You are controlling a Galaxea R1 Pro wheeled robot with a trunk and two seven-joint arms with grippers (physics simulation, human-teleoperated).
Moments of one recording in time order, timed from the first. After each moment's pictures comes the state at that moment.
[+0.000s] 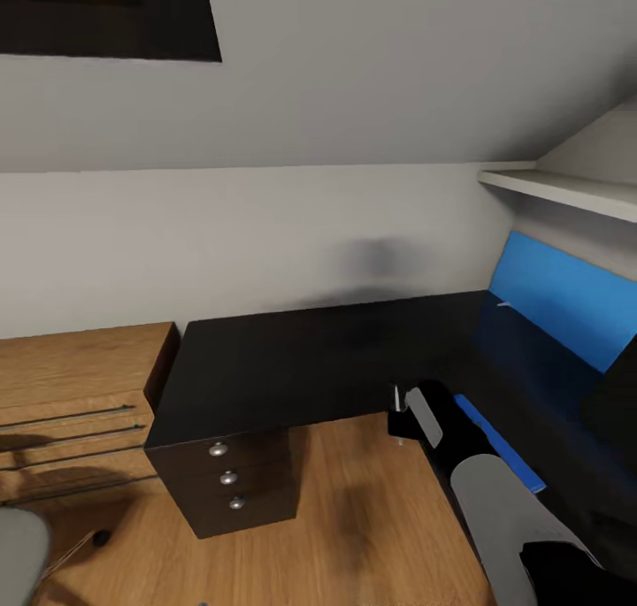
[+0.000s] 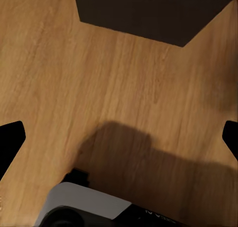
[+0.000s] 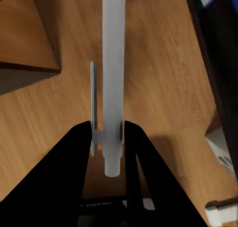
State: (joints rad) left arm -0.08 -0.03 -0.01 -0.61 0.37 -0.09 0.14; right arm -0.84 0.07 -0.02 -0.69 -0.31 1.00 -0.31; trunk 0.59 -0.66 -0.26
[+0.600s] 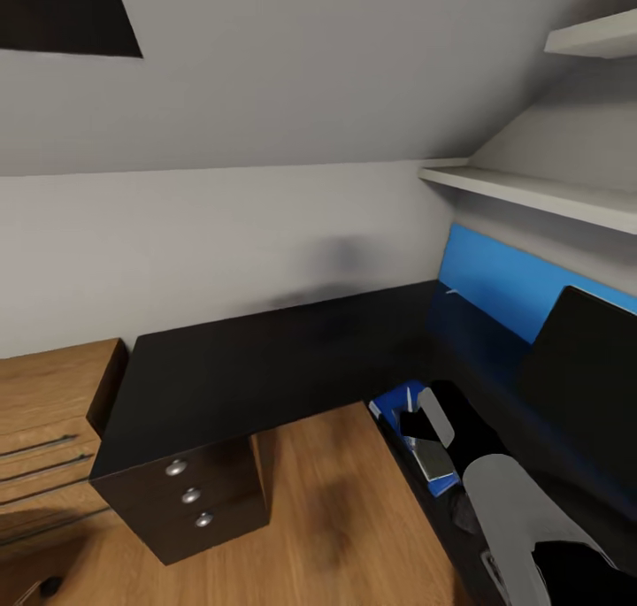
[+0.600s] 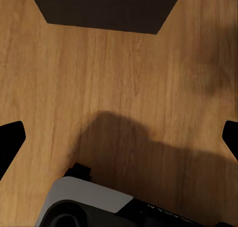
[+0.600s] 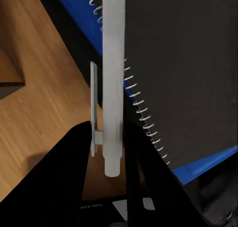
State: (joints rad) left arm -0.08 -0.03 -0.01 -0.59 0.36 -0.09 0.14; right arm -0.84 0.02 -0.02 -0.69 -0.31 1.00 -0.31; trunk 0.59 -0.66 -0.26
